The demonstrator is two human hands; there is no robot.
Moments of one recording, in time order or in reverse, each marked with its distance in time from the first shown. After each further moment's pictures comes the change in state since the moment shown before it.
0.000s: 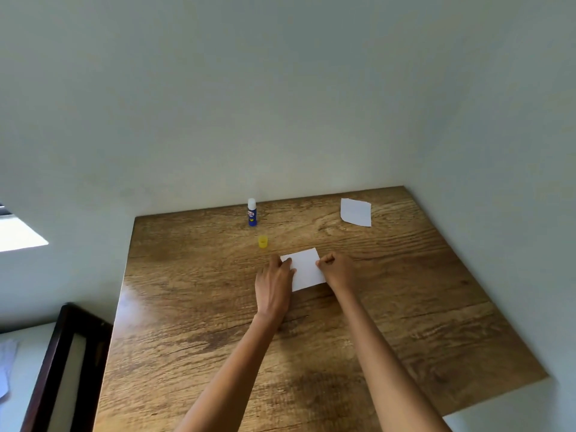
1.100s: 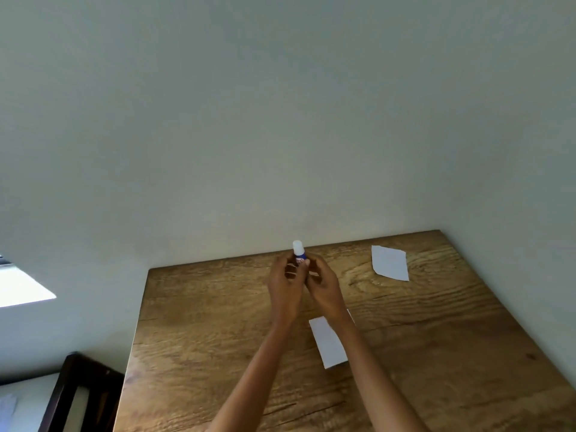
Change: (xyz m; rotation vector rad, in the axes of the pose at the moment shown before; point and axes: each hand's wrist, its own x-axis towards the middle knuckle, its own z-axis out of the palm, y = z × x) left_hand 0.102 -0.010 -0.046 -1.049 0.331 -0.214; right_hand 0.037 -0.094 0.047 0.668 -0.250 -0.405
